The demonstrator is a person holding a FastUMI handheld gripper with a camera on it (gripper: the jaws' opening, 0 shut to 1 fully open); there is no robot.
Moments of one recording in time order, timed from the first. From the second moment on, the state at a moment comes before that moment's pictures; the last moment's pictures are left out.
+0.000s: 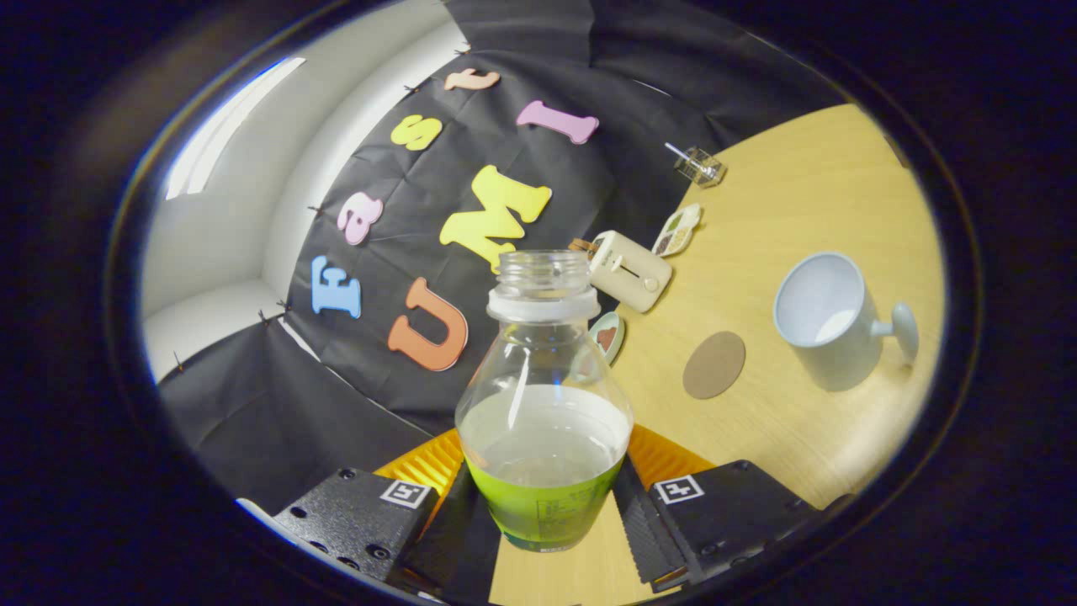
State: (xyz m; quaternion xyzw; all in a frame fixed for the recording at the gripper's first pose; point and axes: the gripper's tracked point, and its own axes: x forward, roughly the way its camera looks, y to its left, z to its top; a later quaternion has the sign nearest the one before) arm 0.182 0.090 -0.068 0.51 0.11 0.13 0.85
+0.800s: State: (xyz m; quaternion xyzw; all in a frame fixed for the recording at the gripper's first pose) arm 0.179 0.070 -0.066 0.67 0.14 0.12 0.72
